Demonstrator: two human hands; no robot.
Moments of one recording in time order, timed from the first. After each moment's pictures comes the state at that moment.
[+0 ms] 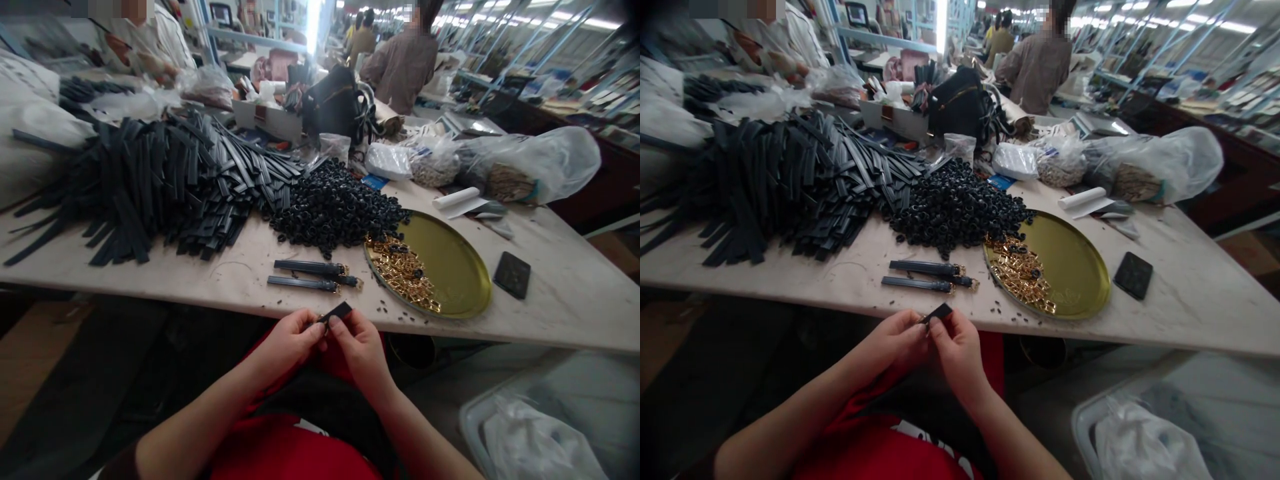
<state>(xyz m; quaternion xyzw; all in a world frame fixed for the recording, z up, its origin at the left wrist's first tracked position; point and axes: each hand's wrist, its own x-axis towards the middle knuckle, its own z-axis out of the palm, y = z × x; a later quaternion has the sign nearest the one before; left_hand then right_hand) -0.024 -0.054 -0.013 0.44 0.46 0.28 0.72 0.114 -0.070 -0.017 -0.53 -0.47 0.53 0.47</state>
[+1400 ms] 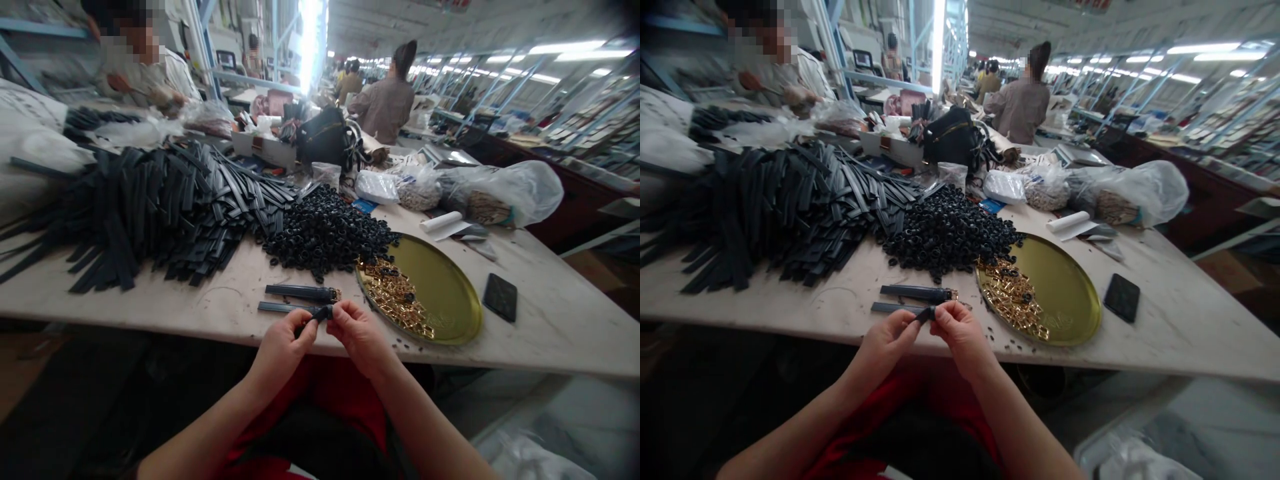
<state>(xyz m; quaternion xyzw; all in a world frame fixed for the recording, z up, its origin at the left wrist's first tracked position) -0.015 -0.019 0.003 0.60 0.55 0.34 0.48 0.134 -0.006 -0.008 -0.44 -0.30 0.69 0.49</state>
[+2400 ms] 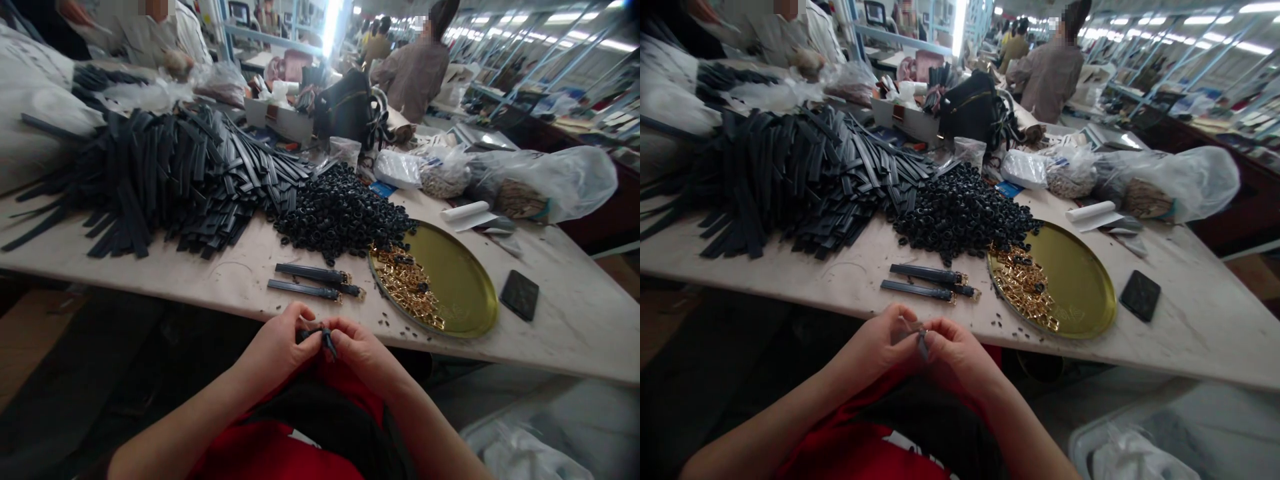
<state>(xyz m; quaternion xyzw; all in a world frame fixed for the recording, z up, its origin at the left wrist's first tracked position) -0.036 -0.043 0.013 0.61 0.57 0.23 0.50 0.127 -0.046 -0.009 -0.40 -0.30 0.80 0.33</state>
